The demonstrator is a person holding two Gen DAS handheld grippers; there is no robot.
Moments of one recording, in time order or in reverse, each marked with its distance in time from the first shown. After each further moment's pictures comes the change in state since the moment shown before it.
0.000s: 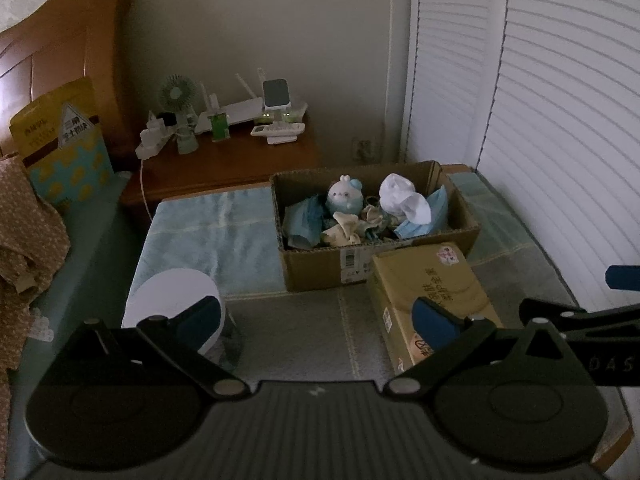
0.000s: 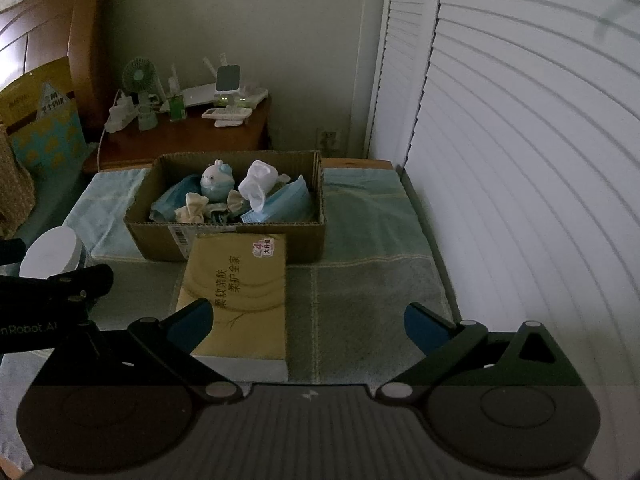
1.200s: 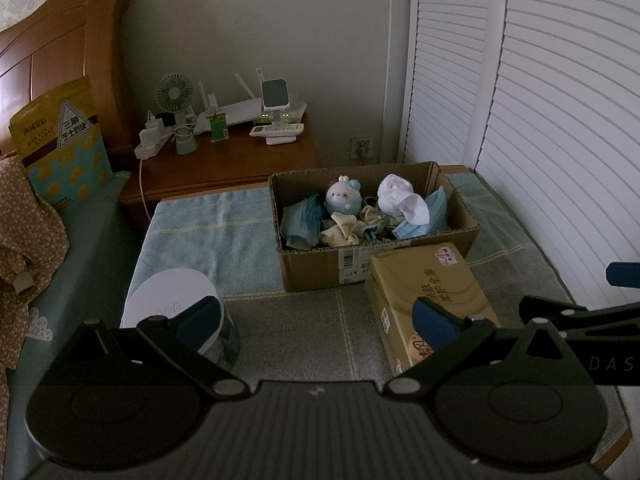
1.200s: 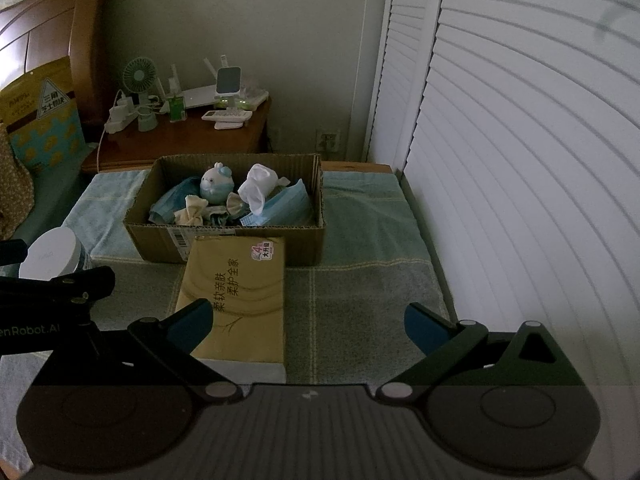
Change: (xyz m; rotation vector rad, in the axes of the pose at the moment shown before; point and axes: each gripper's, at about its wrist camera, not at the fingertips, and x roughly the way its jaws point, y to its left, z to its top) left arm 0.001 -0.001 0.000 0.000 -0.002 -0.002; right arm 0.000 -0.001 0.002 -0.004 -0.008 -0.002
